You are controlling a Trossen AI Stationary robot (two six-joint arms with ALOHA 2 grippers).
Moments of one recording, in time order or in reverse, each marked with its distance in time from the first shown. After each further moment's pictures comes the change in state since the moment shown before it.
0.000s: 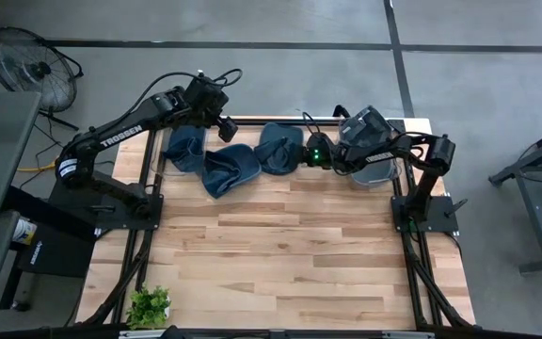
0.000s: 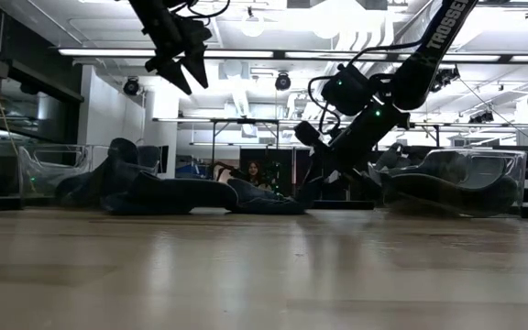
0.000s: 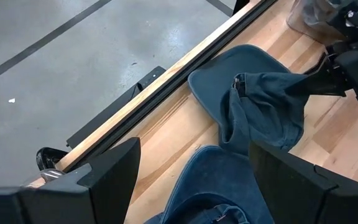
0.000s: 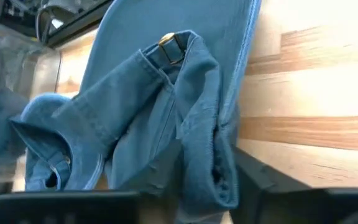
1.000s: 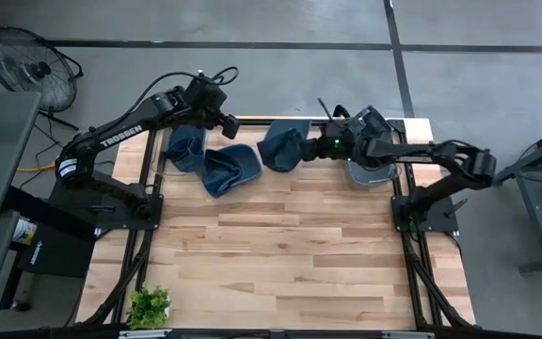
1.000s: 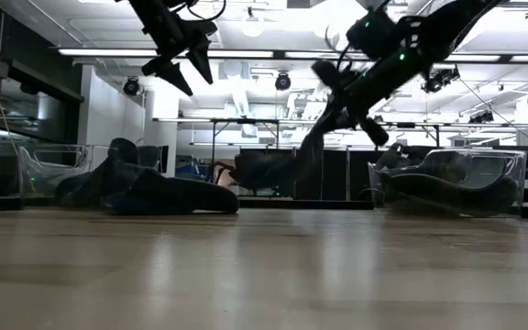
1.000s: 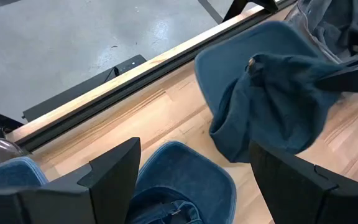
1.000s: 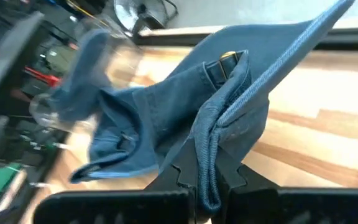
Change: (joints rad) left arm 0.000 0.000 0.000 0.002 0.073 -0.235; right arm 0.000 -0.349 0.000 -0.192 -0.061 -0.308
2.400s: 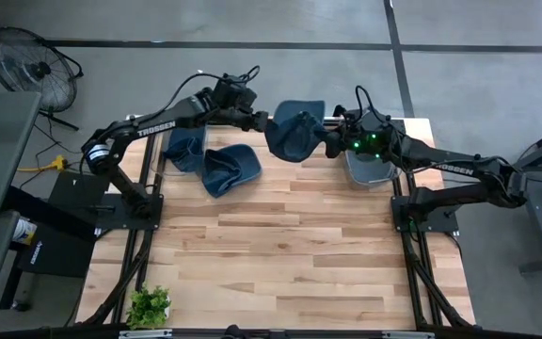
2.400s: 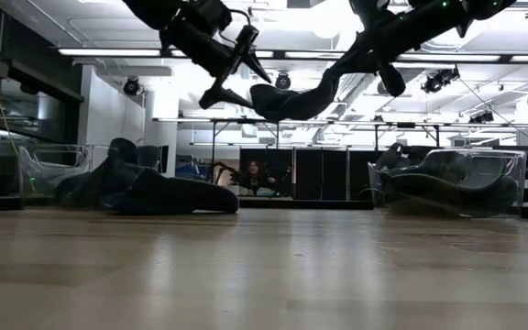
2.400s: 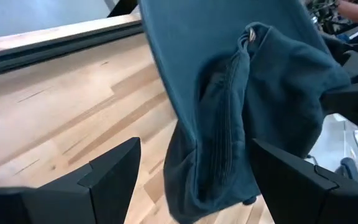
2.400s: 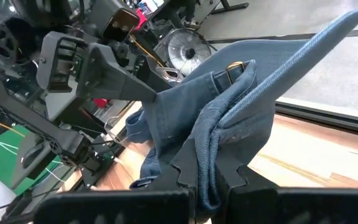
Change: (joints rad) left arm -0.009 0.244 -0.001 0.460 0.423 -0.315; right arm 0.000 -0.349 0.000 -0.097 -0.025 -0.157
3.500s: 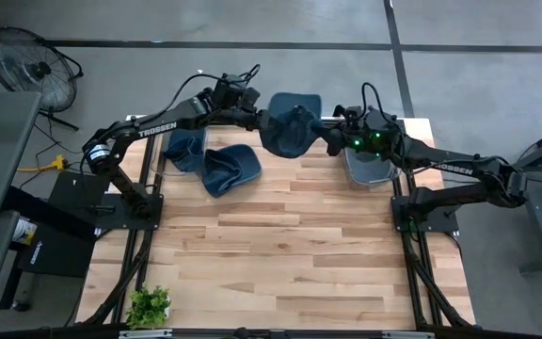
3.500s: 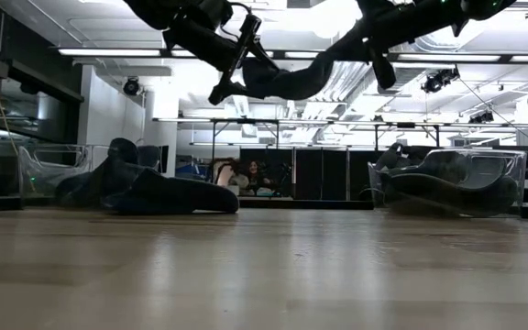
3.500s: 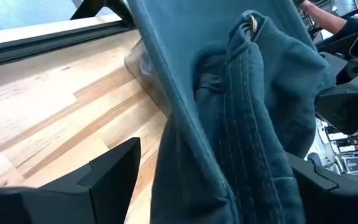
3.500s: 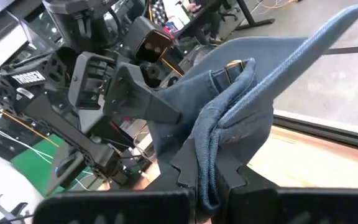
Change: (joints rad) left arm -0.013 0.007 0.000 0.100 0.067 -0.054; right arm 0.000 0.004 0.000 0.127 -0.046 0.013
